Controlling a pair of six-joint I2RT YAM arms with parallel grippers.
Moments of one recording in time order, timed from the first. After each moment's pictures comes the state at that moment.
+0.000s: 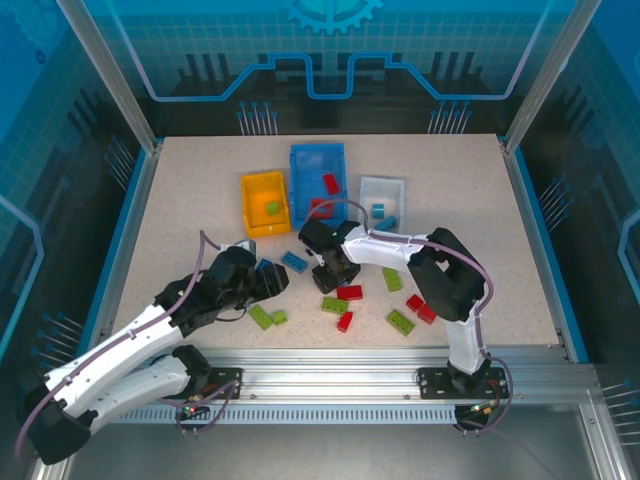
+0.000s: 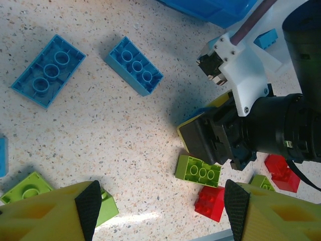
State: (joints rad) left arm -0.70 0.83 0.67 -0.64 -0.07 -0.96; right arm 0.84 1.98 1.36 -0.81 0.06 0.24
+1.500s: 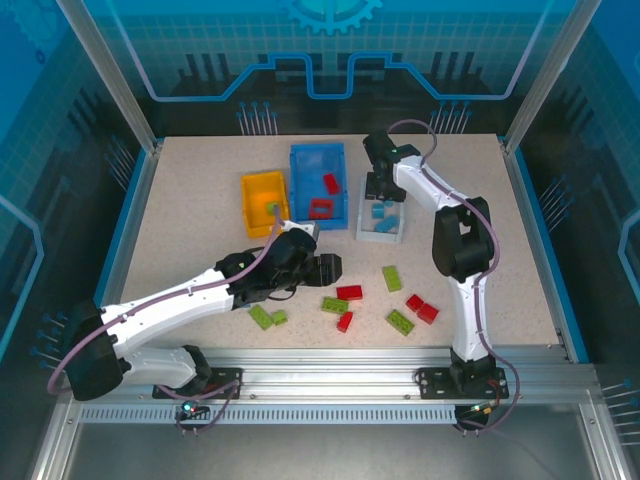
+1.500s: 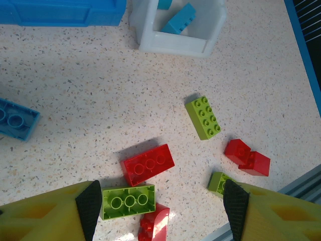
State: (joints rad) left arm -0.90 1.26 0.95 -0.45 -0.12 -0.82; right arm 0.35 2.21 1.93 -0.95 0.21 0.47
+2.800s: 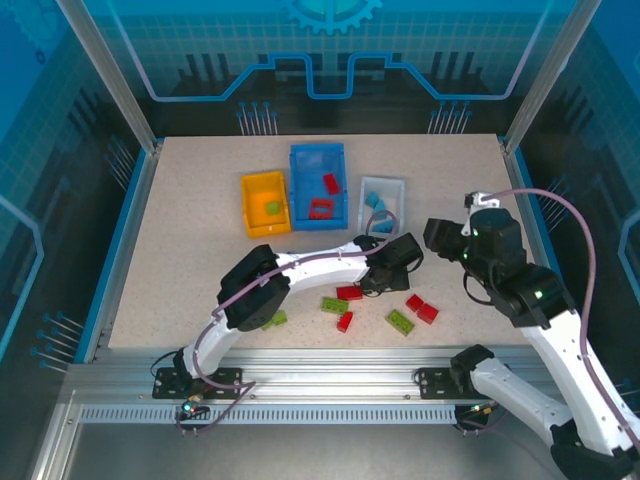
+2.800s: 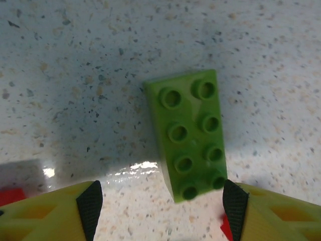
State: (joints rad) left arm -1.04 2.23 1.78 -0.78 -0.08 -1.17; right arm 0.44 0.76 1.10 -0.90 0.23 0.51
